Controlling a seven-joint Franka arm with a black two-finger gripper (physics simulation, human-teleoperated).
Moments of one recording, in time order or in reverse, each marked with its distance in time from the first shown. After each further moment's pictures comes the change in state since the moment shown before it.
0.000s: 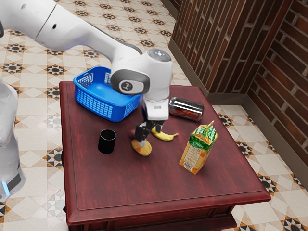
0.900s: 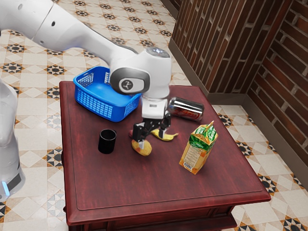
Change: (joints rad) arm 0.019 -0.015 -0.029 -0.006 -0.136 -0.008 0.272
